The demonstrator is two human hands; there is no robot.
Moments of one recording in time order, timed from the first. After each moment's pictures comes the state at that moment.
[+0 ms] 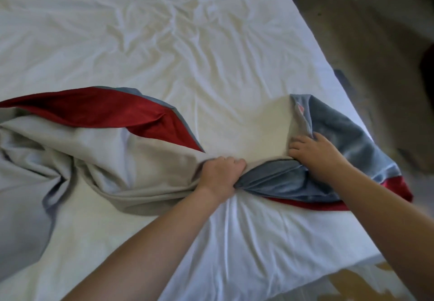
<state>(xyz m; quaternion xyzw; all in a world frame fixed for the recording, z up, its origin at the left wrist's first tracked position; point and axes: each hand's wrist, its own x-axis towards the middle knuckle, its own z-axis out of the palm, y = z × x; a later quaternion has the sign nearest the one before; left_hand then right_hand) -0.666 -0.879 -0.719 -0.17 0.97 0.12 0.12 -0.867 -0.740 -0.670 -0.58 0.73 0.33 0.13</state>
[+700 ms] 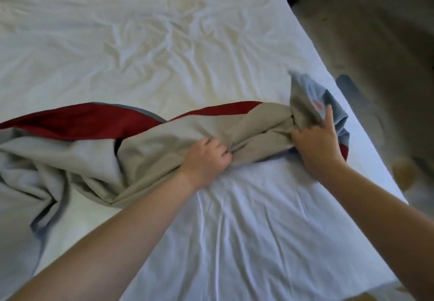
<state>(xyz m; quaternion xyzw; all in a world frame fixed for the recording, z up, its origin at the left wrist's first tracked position) -0.701 -0.940 -0.690 -0.01 1.00 -0.07 -0.06 -0.904 -0.779 -0.667 -0.46 0.84 0.27 0.01</state>
